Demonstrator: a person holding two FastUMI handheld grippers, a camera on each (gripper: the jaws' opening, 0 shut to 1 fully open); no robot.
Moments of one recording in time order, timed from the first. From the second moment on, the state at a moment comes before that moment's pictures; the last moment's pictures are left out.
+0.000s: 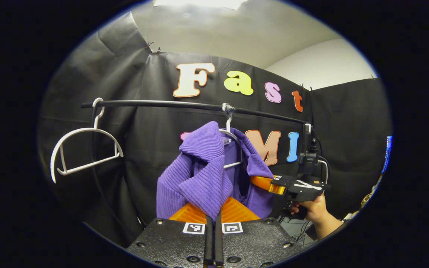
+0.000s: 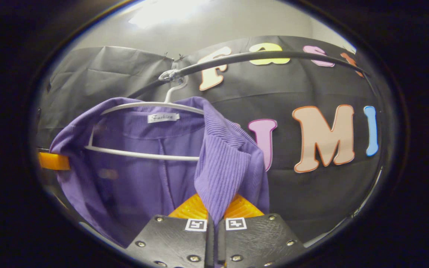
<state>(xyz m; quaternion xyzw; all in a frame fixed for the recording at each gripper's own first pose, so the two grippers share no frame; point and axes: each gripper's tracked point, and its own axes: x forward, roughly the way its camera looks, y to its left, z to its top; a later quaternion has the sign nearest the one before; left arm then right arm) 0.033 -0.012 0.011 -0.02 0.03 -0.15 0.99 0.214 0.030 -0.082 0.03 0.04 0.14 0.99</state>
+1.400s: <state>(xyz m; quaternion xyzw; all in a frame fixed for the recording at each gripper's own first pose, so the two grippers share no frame) 0.104 0.111 0.088 0.05 0.01 -0.07 1.00 0.383 -0.038 -0.040 -0.04 -0.03 -0.03 1.00</state>
